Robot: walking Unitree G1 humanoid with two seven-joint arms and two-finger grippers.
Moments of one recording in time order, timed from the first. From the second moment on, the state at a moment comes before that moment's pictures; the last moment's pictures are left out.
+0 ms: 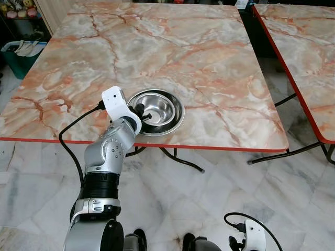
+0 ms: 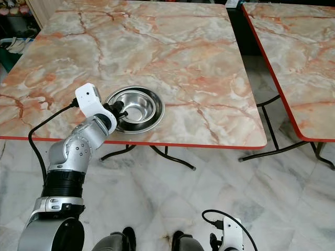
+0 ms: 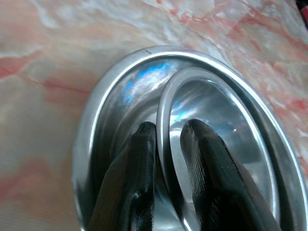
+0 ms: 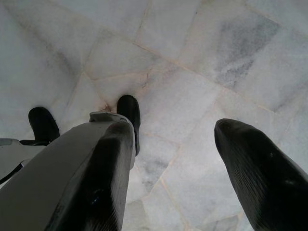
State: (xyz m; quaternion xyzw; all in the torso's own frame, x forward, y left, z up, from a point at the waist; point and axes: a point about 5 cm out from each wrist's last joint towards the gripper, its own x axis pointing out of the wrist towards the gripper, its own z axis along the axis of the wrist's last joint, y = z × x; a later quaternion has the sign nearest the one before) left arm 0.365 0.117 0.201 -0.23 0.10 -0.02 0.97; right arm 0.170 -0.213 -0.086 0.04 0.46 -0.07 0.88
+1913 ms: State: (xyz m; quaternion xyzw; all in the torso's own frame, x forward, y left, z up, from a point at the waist) left arm 0.245 0.357 0.053 0.30 0.26 0.34 0.85; right arm 0.170 -0.211 -0.086 0.05 0.46 -0.07 0.88
